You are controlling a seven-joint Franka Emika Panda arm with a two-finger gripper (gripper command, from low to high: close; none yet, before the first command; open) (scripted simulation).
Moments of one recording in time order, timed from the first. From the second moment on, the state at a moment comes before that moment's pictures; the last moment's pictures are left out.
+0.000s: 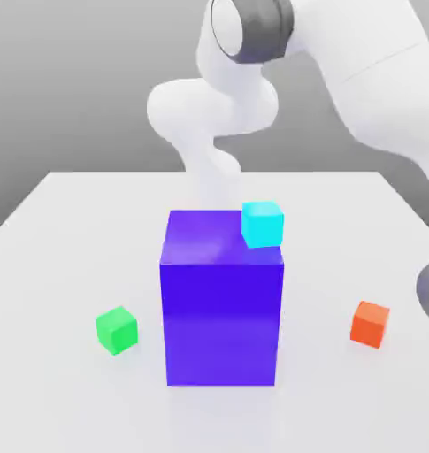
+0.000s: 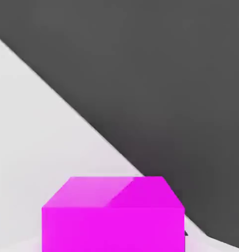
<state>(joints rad) 0.27 0.64 0.33 -1.89 -0.31 2.48 0.81</state>
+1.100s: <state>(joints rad) -0.33 -0.25 -0.08 -2.80 -0.02 2.69 -0.60</state>
